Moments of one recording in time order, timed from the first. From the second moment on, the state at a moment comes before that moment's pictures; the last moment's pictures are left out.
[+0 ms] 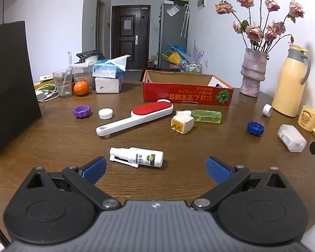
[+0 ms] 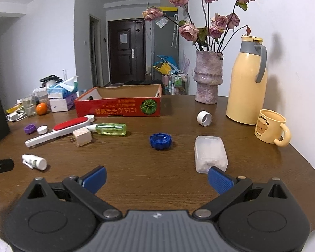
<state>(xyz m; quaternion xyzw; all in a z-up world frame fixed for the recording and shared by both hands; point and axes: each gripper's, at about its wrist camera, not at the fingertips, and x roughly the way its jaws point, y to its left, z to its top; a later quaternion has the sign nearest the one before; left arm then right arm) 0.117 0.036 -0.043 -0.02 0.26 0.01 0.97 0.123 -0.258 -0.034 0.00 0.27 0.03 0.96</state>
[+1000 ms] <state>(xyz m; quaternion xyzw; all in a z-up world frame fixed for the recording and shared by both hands) 0.219 0.066 -0.092 0.01 0.33 -0.02 0.95 0.226 -0.298 -0.079 0.00 0.29 -0.04 0.96</state>
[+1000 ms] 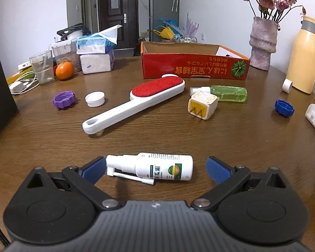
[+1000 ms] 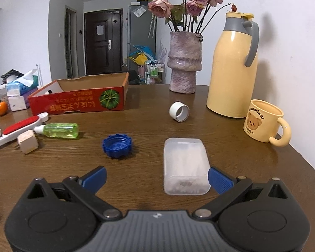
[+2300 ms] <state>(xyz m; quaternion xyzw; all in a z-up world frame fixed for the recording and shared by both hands) 0.242 0.070 -0.106 0.03 0.34 -0.03 0.94 0.300 -0.340 -0.122 0.02 0.34 -0.04 0.94</state>
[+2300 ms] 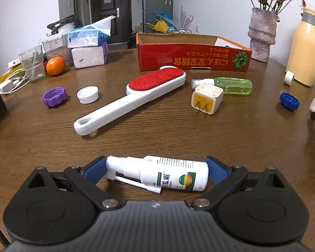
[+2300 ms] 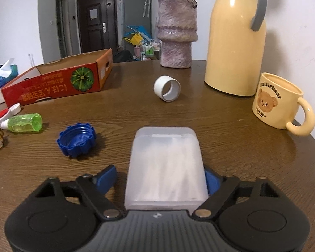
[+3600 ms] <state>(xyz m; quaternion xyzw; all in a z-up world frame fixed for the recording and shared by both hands) 0.222 0.046 -0.069 0.01 0.27 -0.01 0.96 0.263 -0.298 -0.083 0.04 0.26 0.02 0.97</state>
